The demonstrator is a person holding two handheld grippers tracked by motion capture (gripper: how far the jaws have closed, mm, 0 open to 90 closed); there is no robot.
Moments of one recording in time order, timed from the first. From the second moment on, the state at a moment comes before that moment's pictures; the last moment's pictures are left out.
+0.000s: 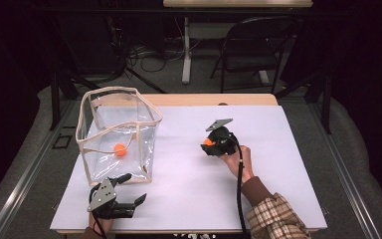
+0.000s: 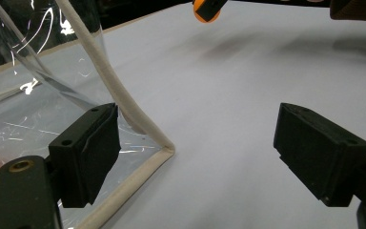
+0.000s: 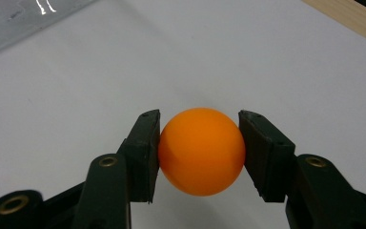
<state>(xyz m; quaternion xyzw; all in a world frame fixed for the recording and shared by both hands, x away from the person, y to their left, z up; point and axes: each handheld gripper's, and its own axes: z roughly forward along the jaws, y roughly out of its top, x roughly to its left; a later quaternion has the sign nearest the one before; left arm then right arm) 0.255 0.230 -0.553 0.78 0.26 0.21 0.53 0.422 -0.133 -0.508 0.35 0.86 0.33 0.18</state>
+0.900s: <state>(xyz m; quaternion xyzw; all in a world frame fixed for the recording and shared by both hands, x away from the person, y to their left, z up) 0.255 0.229 -0.553 0.78 0.26 0.21 0.53 0.420 -0.133 -0.489 0.35 0.85 0.35 0.18</state>
